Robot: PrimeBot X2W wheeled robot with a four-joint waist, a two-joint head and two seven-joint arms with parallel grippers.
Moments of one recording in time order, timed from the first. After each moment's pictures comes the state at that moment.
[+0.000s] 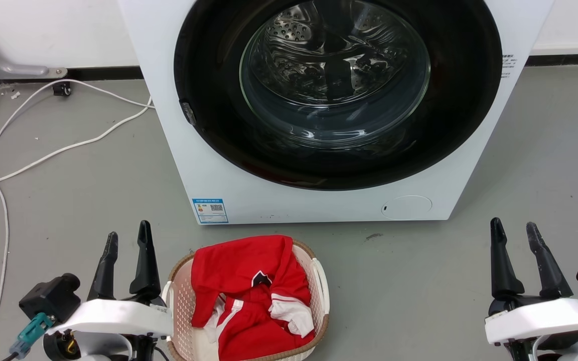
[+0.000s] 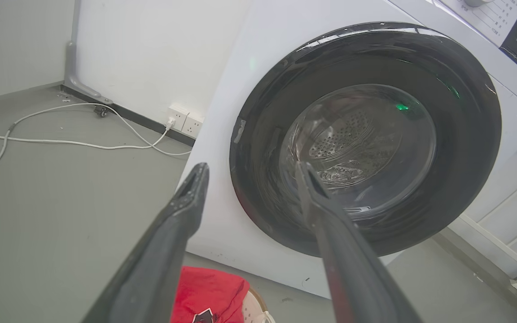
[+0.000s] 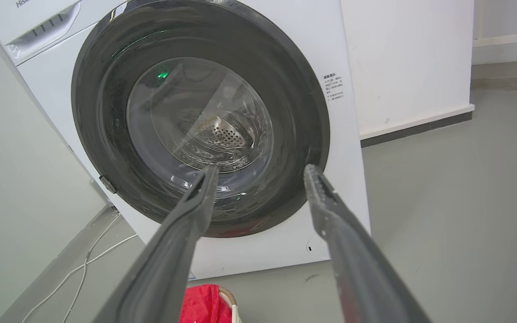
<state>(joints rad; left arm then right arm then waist) -0.05 0.05 0.07 0.08 -0.52 -0.09 -0.15 0.00 -0.05 -0.06 0.03 0.36 0.13 -0.15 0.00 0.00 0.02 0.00</state>
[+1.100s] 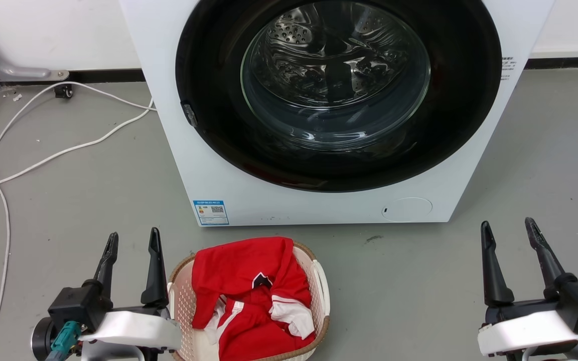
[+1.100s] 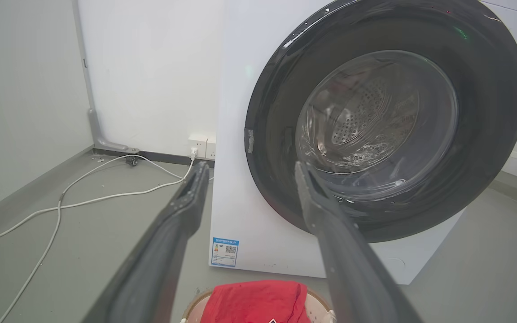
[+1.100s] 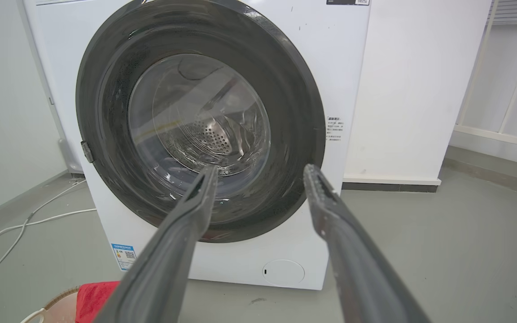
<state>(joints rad) -0.02 0.05 0.06 0.07 -0.20 -0.08 -0.23 0.03 -0.05 -0.04 -0.02 0.05 0.13 -0.23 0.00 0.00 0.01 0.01</state>
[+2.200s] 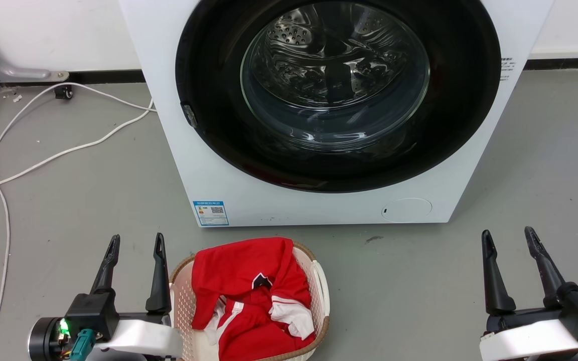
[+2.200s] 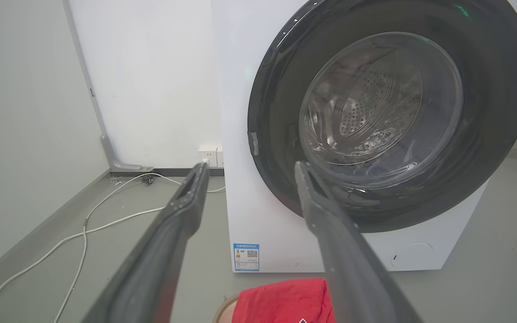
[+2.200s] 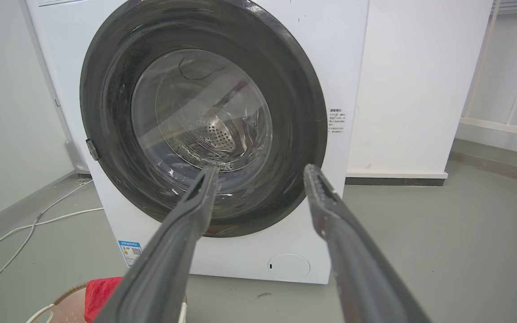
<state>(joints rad) 0.01 0.05 0.06 0.06 -0.05 -0.06 -0.26 0.05 -0.05 -0.06 0.01 0.06 0.13 -0.26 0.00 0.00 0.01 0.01</state>
